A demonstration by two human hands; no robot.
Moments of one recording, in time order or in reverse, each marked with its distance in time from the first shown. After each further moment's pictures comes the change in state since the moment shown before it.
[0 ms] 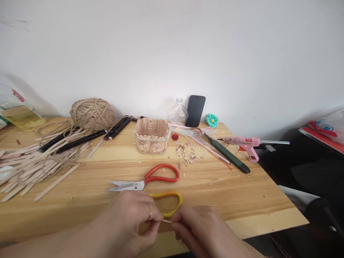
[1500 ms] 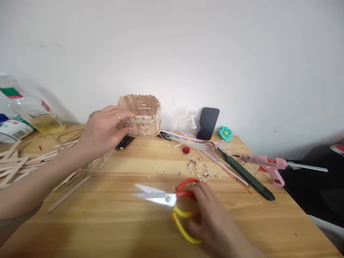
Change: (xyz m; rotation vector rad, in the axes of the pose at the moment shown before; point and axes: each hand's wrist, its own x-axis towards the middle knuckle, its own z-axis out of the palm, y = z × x) left_hand 0.042 -0.114 -0.122 0.640 0.501 -0.082; right_hand 0.048 0.047 0.004 -0.141 0.271 0.028
